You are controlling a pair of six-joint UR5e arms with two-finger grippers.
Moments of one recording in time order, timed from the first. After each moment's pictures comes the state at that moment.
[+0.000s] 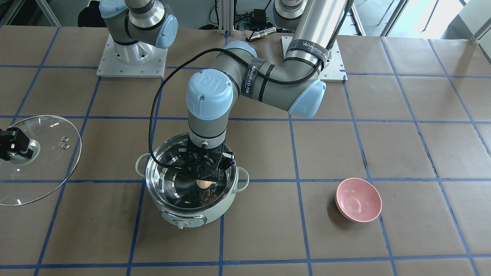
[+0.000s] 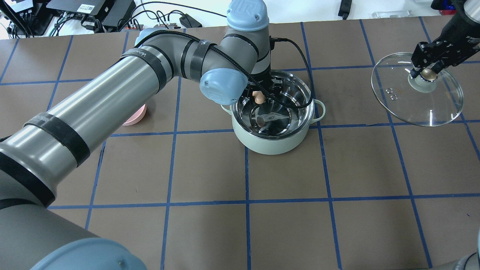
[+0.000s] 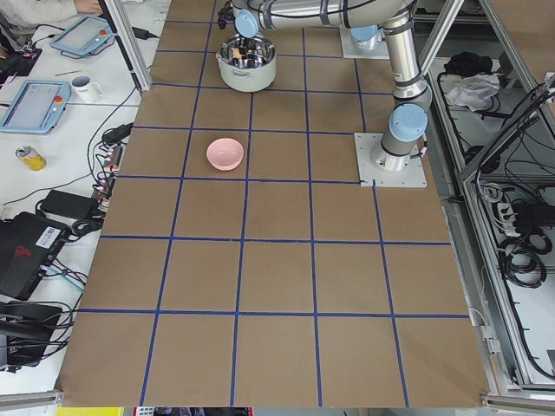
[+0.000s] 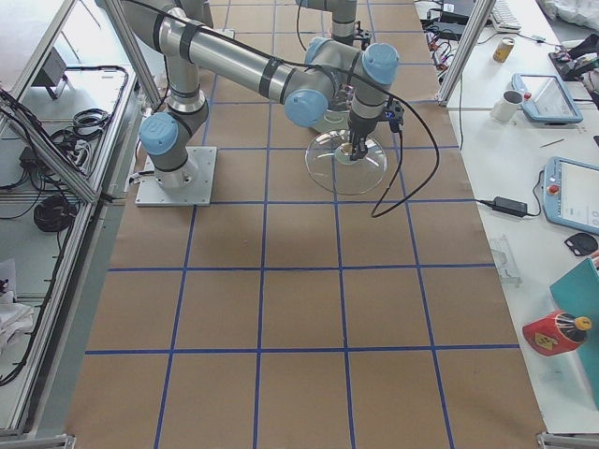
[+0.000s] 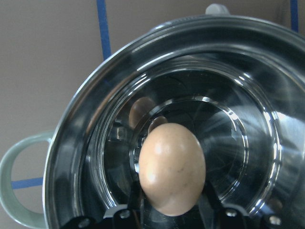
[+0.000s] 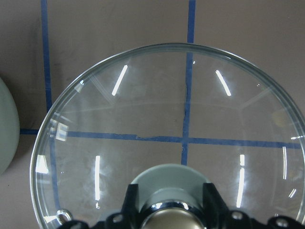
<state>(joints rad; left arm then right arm) -1.99 -2.09 -1.40 -1.15 1.51 -0.32 1.15 -1.34 1.51 -1.68 -1.50 -0.46</state>
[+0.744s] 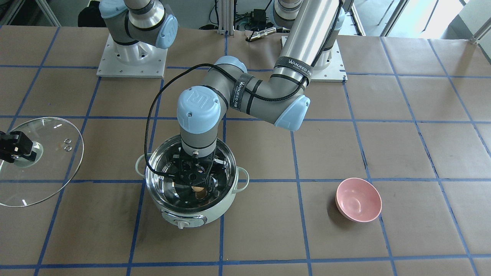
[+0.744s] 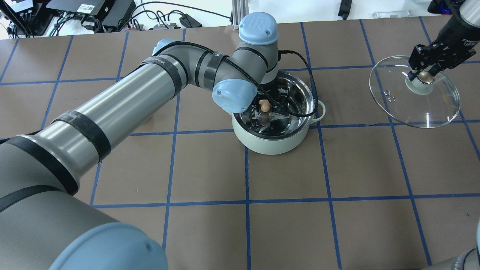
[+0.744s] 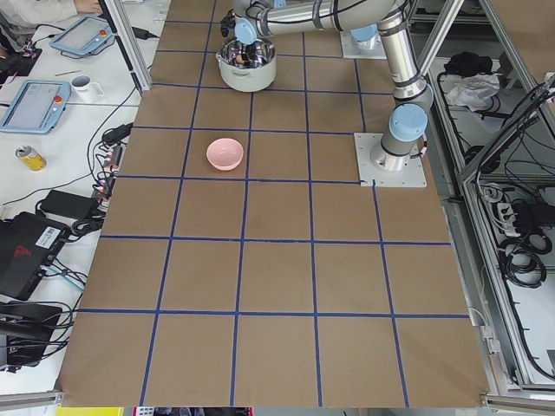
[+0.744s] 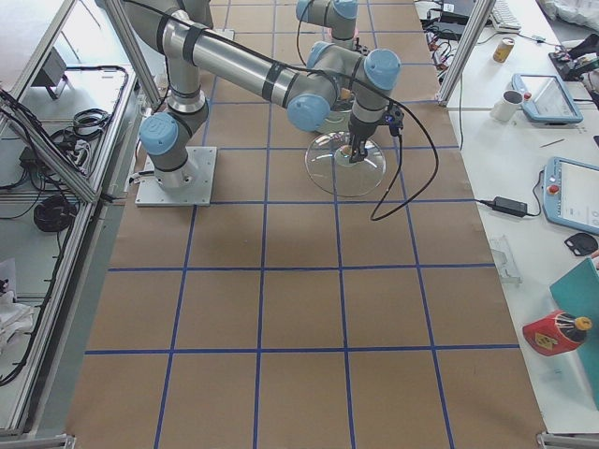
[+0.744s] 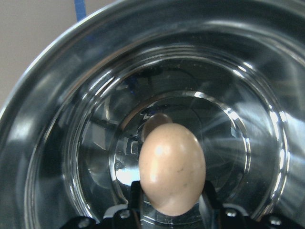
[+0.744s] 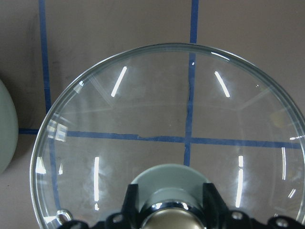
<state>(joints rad) -2.02 -2.15 -1.40 -1.12 1.51 -0.34 1.15 -1.32 1.51 -1.68 -1.50 -0.46</state>
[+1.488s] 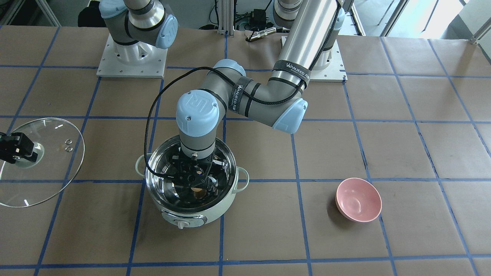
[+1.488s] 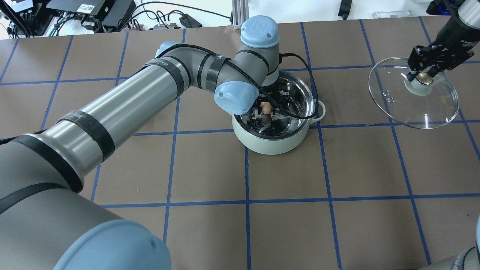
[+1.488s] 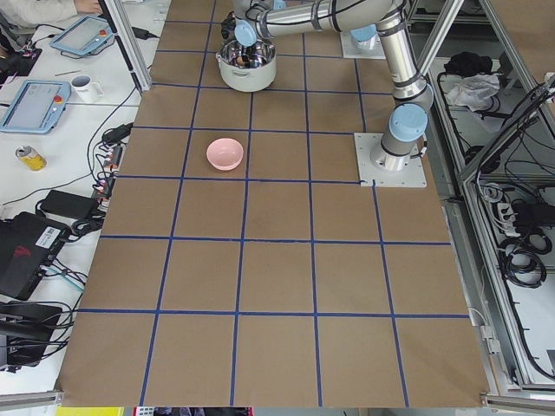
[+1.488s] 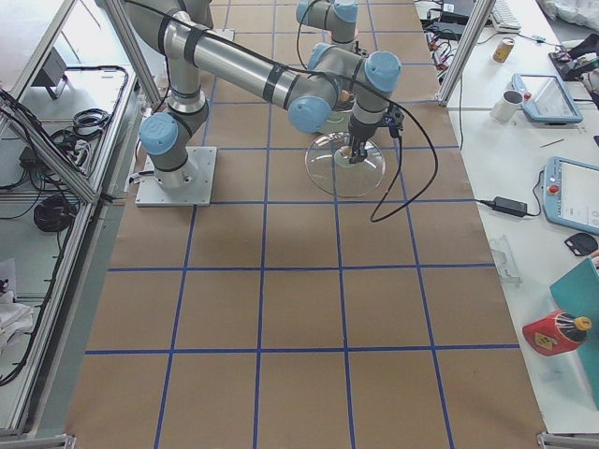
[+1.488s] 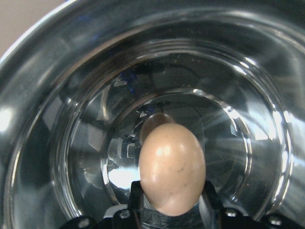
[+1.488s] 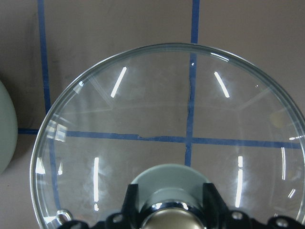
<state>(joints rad) -2.02 -2.16 -1.40 -1.11 1.50 -0.35 1.15 -1.31 1.51 -1.68 -1.50 -0.46</state>
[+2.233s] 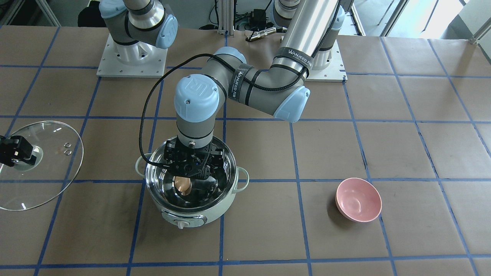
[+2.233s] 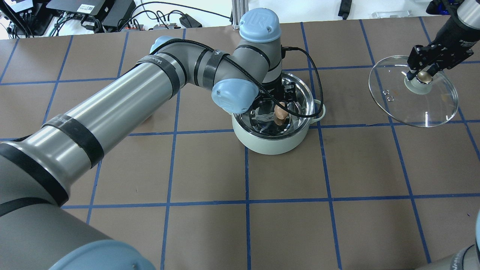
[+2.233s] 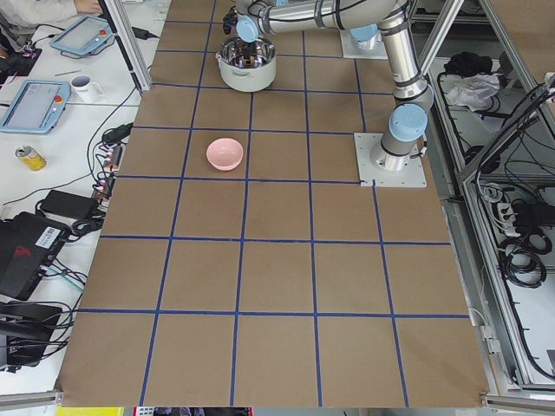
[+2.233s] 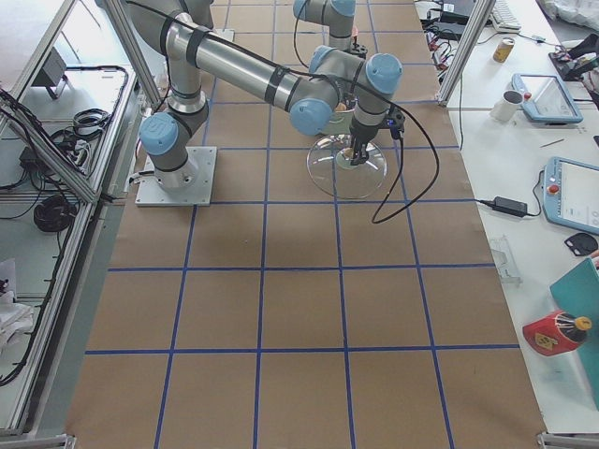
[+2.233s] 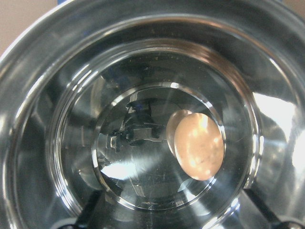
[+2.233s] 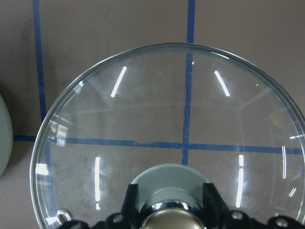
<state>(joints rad) -2.03 -2.12 -1.40 -1.12 1.48 -0.35 1.15 -1.31 1.51 -1.71 -1.50 -0.45</state>
